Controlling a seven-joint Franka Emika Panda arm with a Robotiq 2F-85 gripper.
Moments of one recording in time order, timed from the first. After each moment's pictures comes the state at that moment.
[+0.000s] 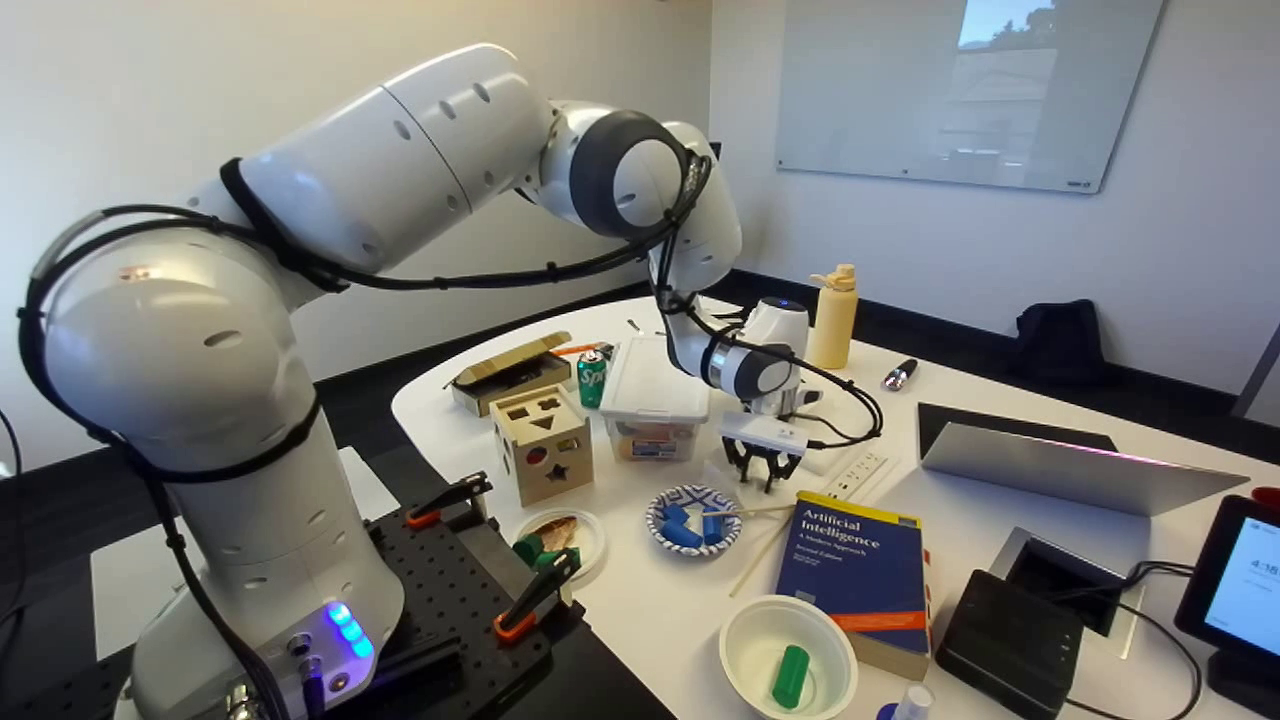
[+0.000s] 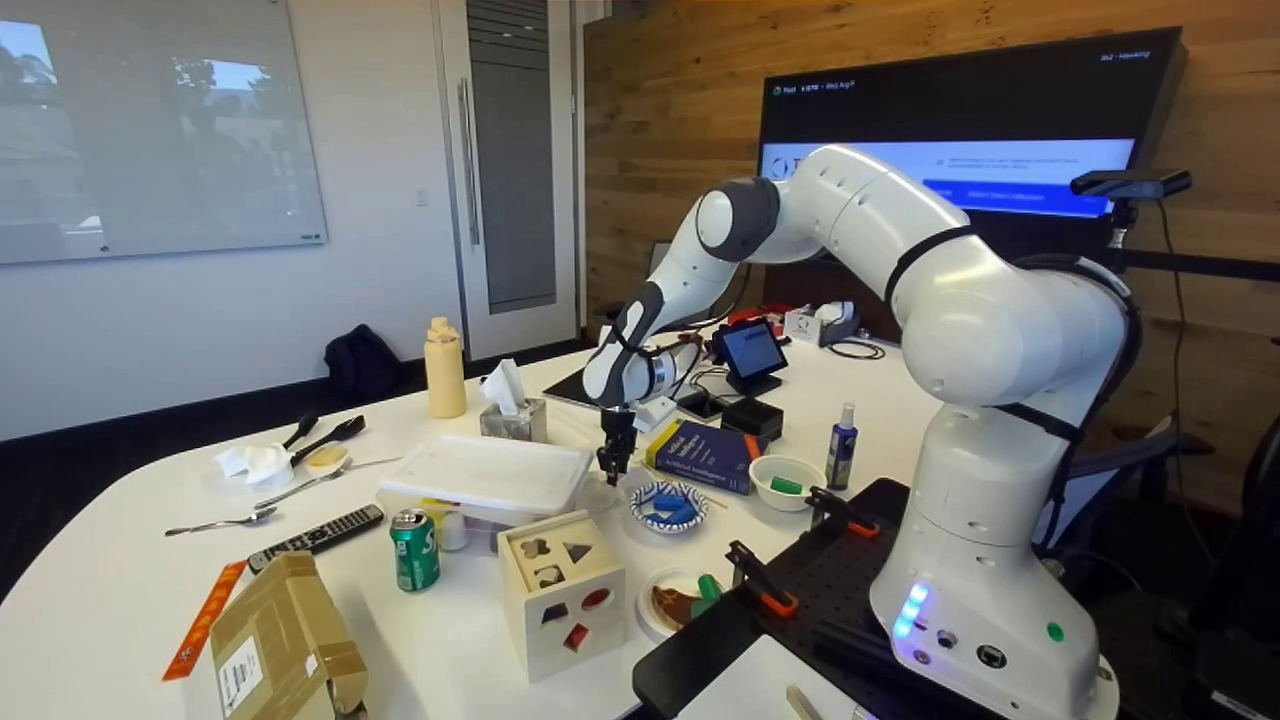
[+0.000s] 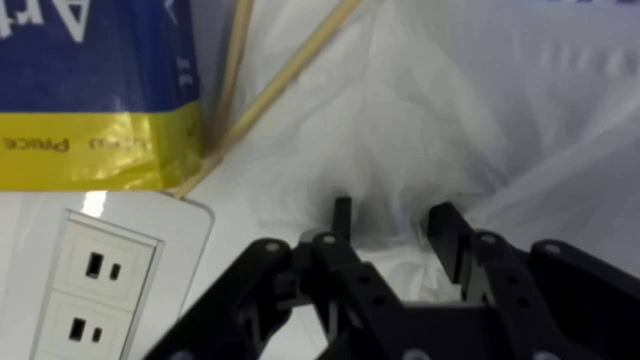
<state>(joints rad) -0.20 1.11 0.06 -1.54 -0.08 2.64 -0.48</state>
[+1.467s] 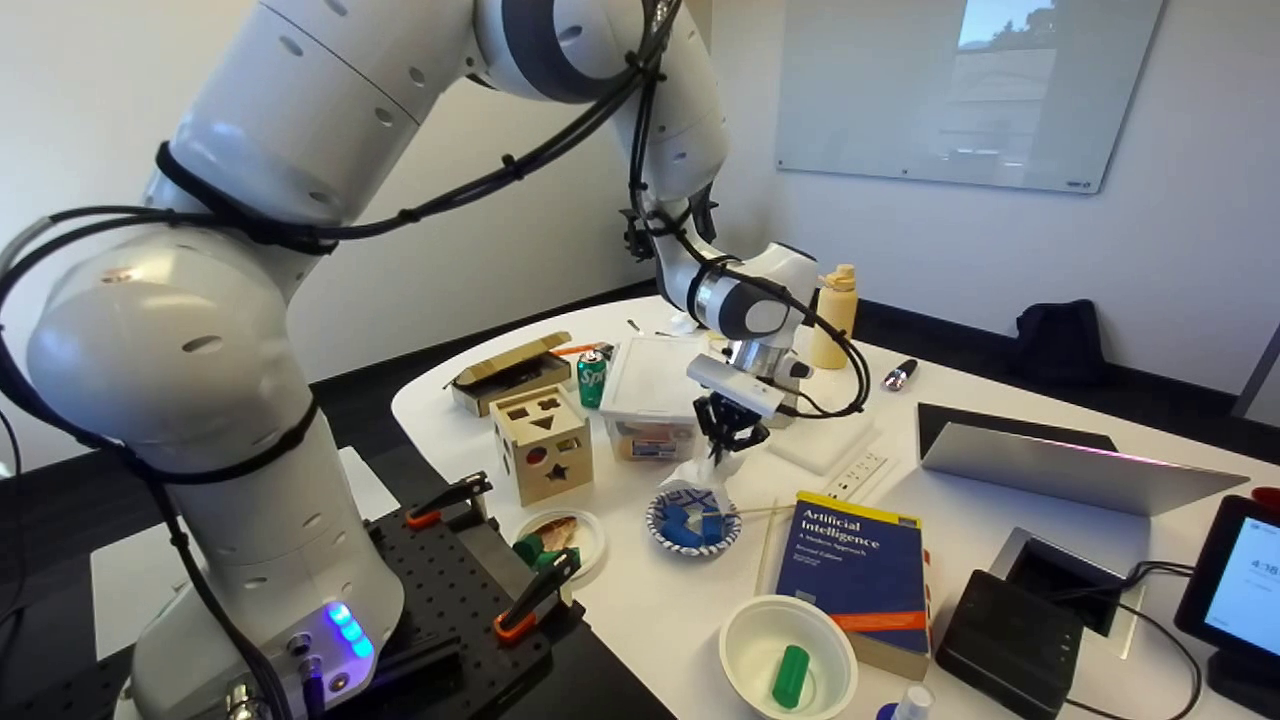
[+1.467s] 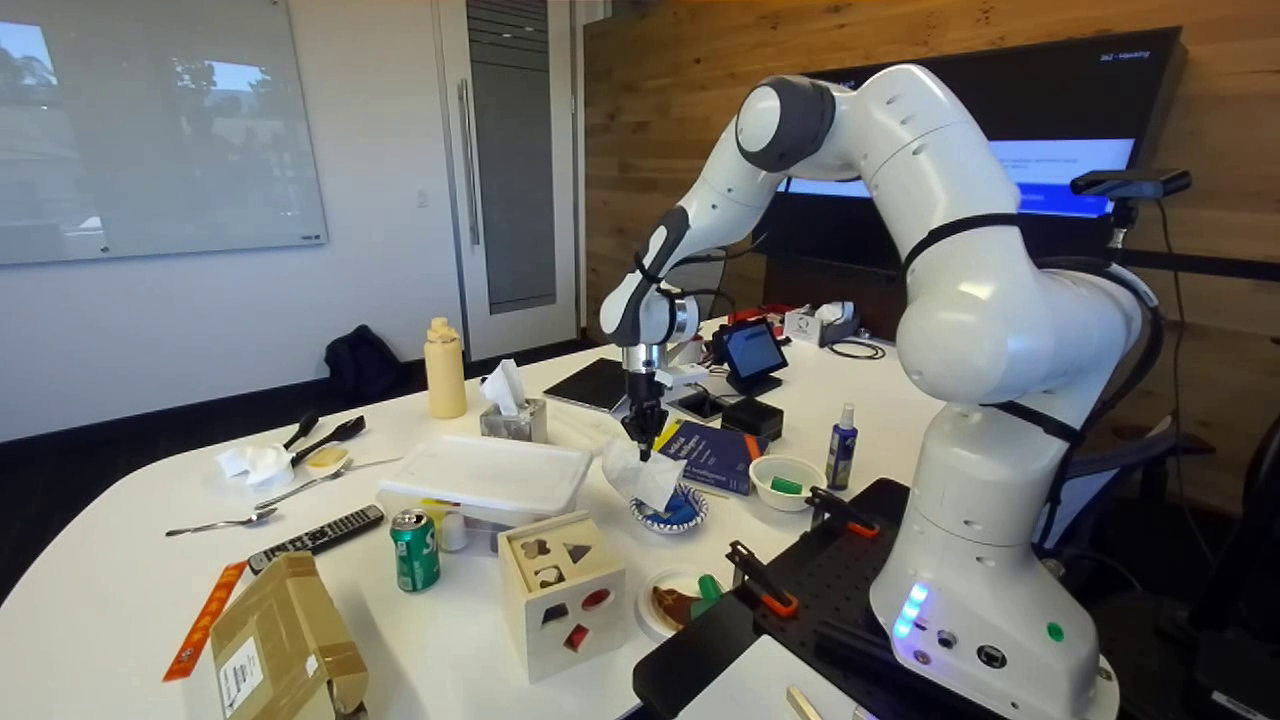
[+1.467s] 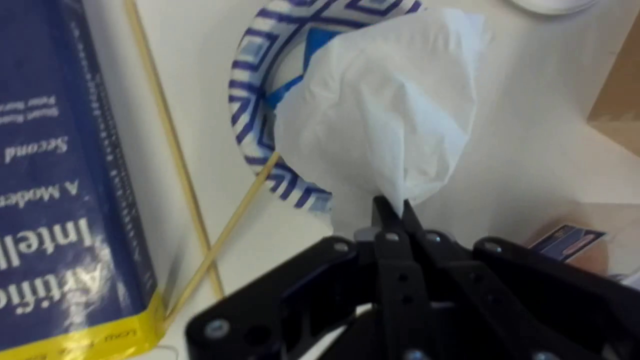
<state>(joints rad) -0.27 0.74 0.10 -1.91 0.05 2.39 -0.43</state>
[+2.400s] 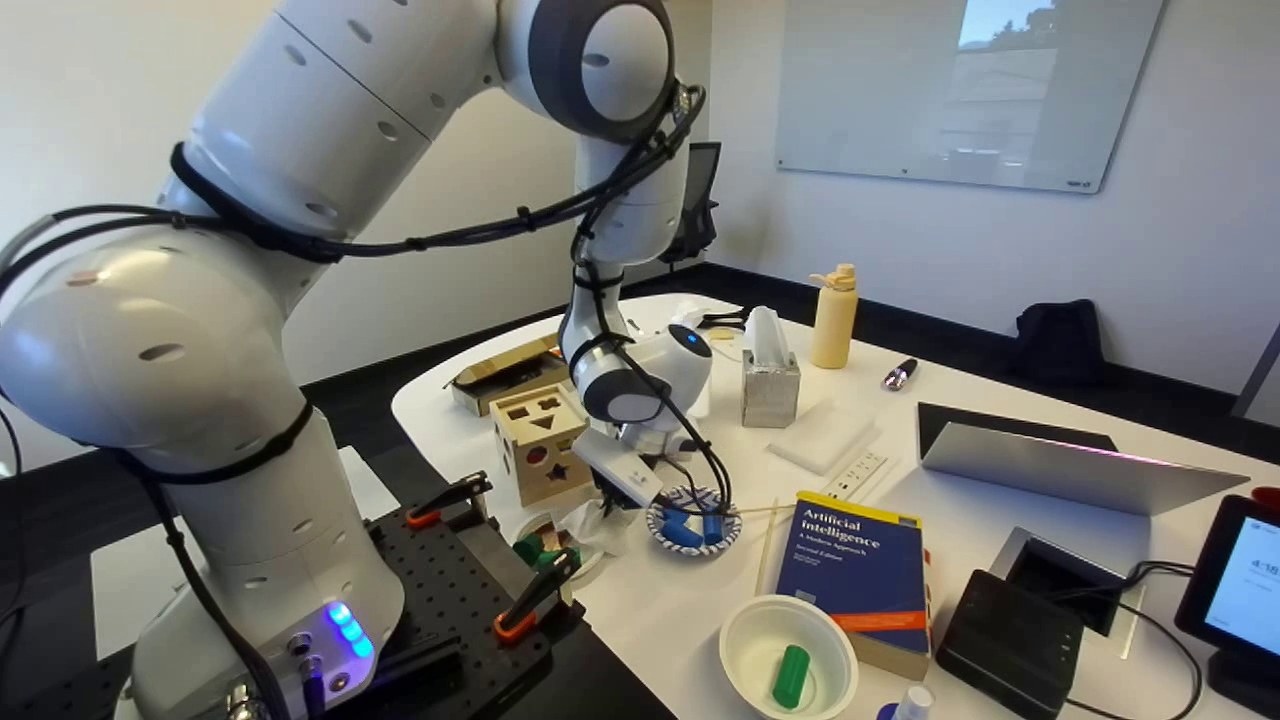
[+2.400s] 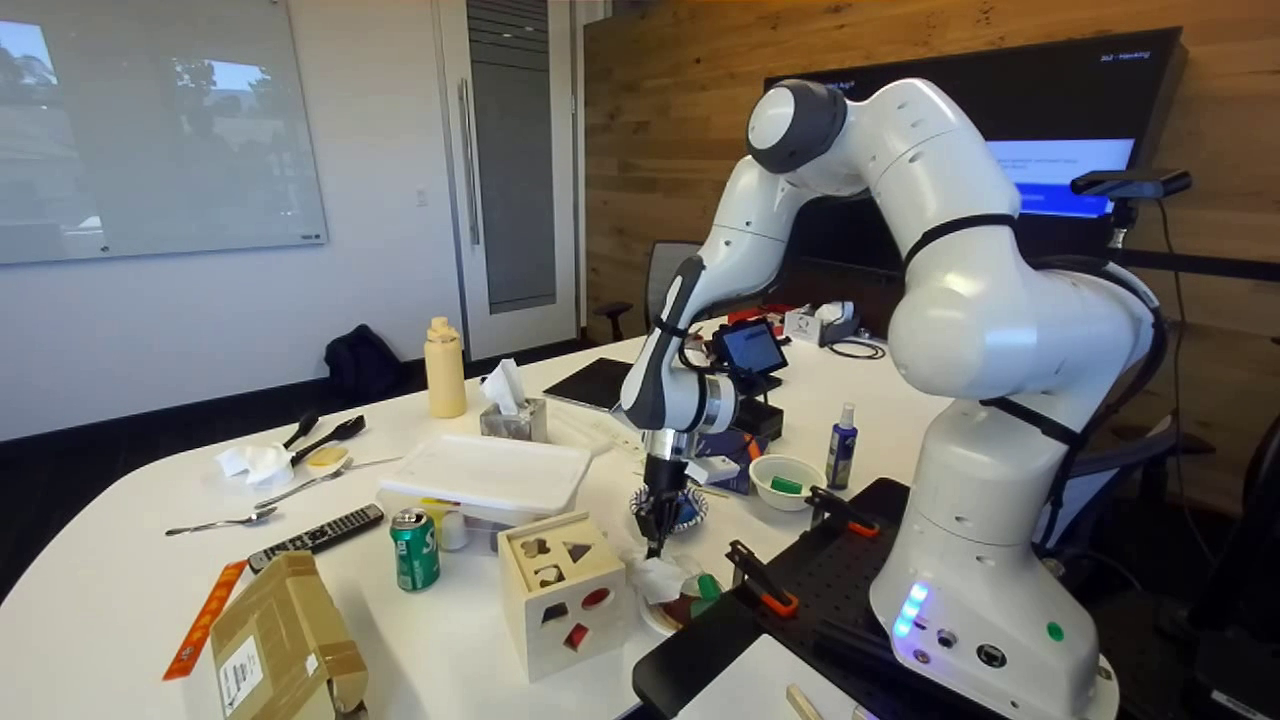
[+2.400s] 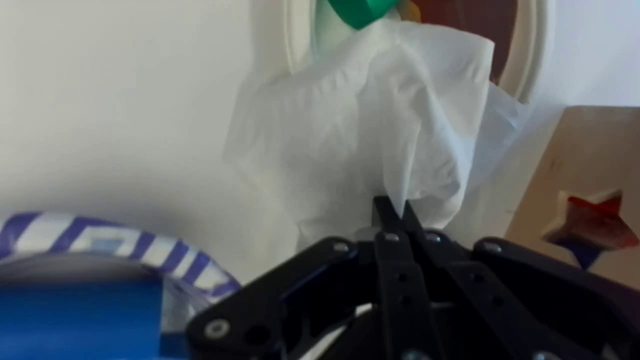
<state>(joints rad) -0.40 0.81 0.32 -2.35 0.26 2.89 -0.65</state>
